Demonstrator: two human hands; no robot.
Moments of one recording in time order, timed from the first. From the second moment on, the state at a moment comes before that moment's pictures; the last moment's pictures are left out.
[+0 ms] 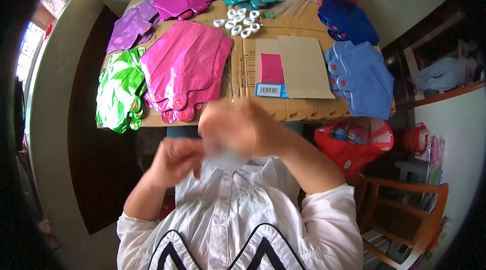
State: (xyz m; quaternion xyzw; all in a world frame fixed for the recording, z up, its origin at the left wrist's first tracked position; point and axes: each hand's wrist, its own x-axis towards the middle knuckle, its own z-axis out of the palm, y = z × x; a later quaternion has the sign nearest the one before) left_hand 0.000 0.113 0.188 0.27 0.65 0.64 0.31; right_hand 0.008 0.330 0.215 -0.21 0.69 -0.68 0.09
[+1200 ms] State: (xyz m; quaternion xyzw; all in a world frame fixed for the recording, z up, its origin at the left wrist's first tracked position) left_hand -0.003 0.110 0.225 0.24 0.56 0.69 0.39; right_hand -0.002 0.330 0.206 -0.25 0.77 -0.59 0.00
